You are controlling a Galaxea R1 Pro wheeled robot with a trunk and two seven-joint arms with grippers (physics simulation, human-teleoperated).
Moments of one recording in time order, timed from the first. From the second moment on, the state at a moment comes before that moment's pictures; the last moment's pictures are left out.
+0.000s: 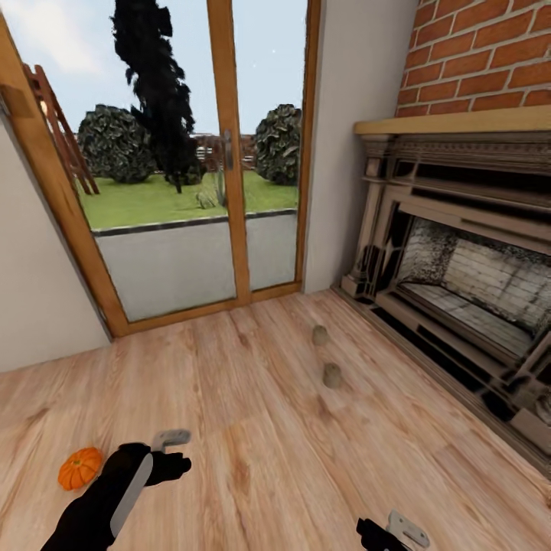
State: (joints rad) left arm -0.38 0.10 -0.05 -1.01 0.25 0.84 0.09; right arm -0.47 0.02 0.12 -0.13 -0.64 -0.11 -0.15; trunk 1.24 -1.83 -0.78
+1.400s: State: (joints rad) left arm -0.38 0.10 -0.05 -1.01 0.26 0.84 0.09; right arm -0.47 0.02 0.12 -0.13 -0.65 -0.11 -0.15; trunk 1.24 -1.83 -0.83
